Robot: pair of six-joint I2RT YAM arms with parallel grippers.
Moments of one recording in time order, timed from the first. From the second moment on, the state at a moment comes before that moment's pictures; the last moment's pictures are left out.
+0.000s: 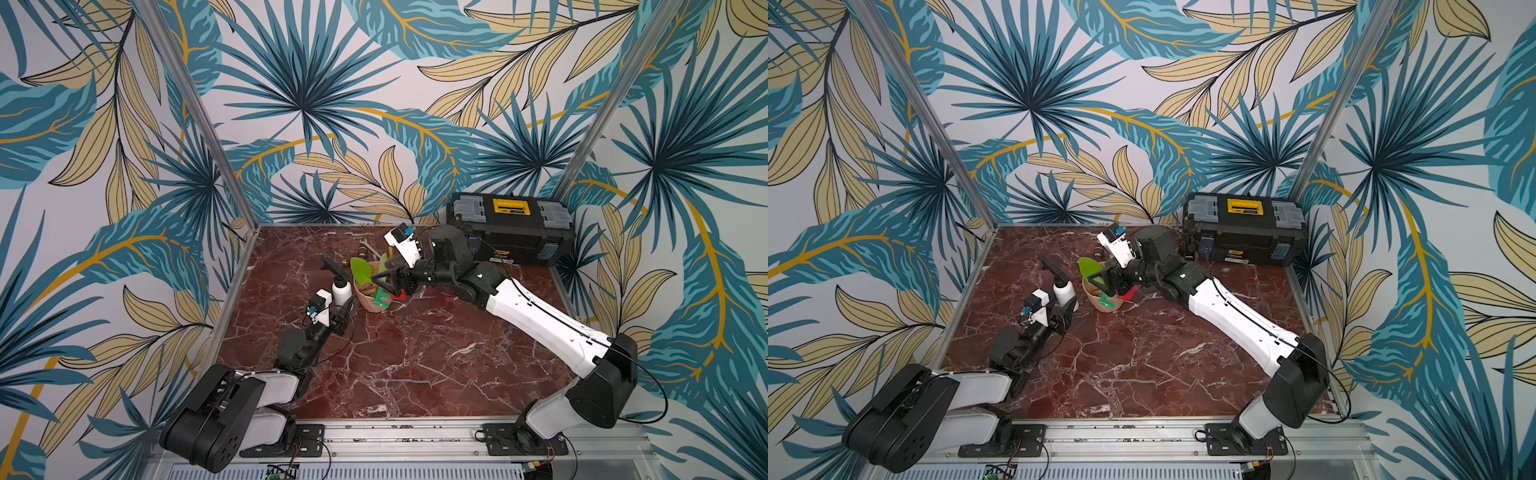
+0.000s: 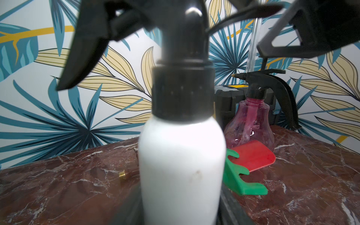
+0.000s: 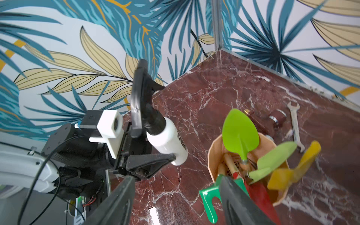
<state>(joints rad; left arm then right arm) -0.34 1.28 0.11 1.33 0.18 -0.05 0.86 1.57 1.51 -0.38 -0.44 0.07</state>
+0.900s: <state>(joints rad) -0.34 1.12 0.12 1.07 0.25 0.01 1.05 1.87 1.90 -0.58 -0.15 0.03</state>
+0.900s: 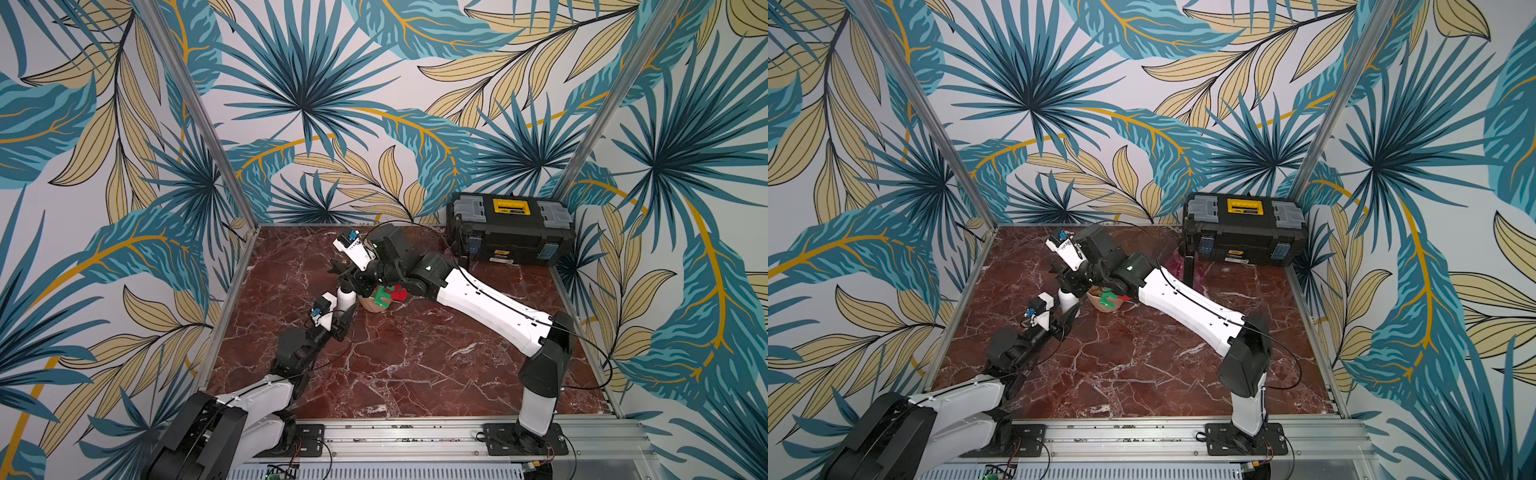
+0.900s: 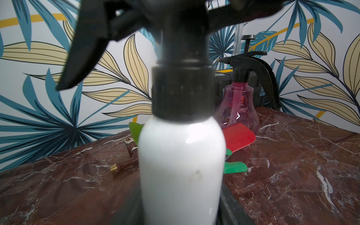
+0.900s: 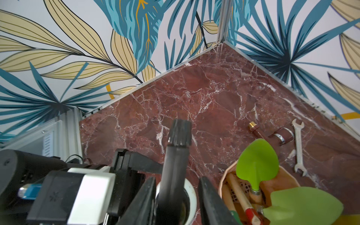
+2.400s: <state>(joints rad) -0.34 0.66 0.12 0.78 0.16 -0.02 1.05 1.39 1.46 -0.68 -0.06 0.17</state>
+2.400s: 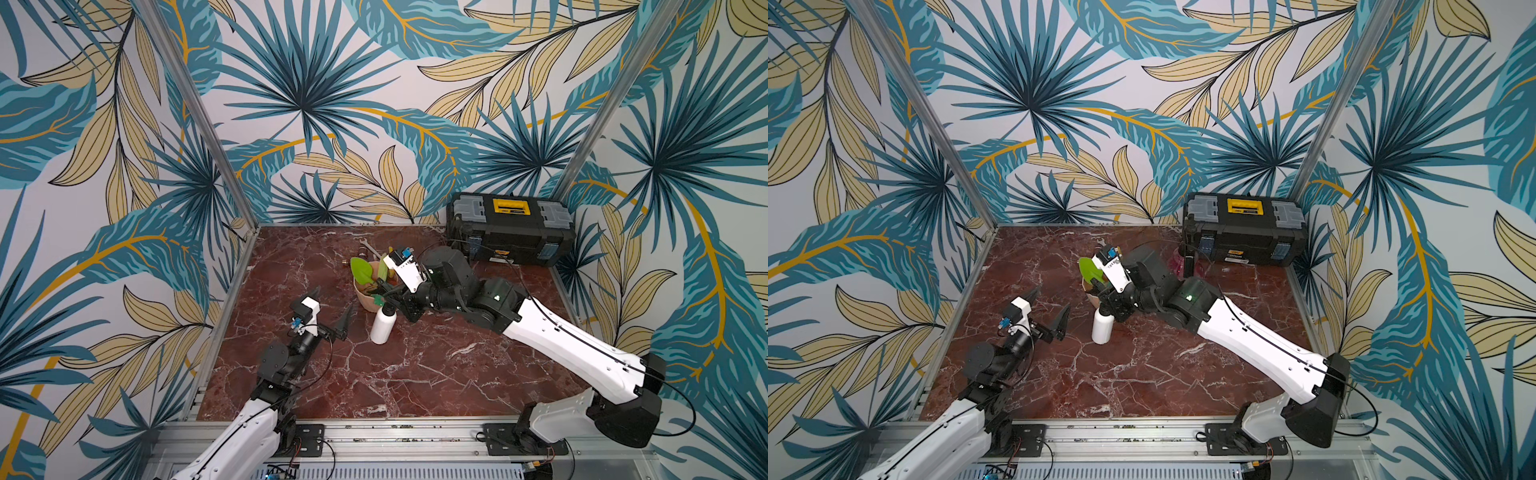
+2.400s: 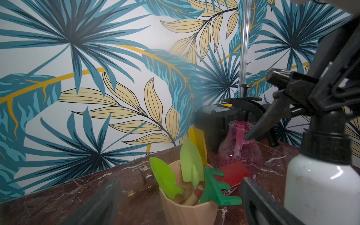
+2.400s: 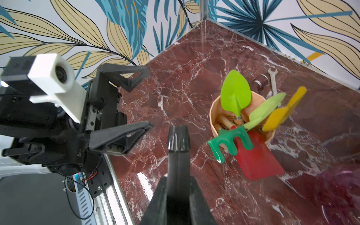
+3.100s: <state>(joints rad) -0.34 0.70 0.13 0.77 0.16 -0.03 1.01 1.07 1.29 -1.10 0.57 0.56</state>
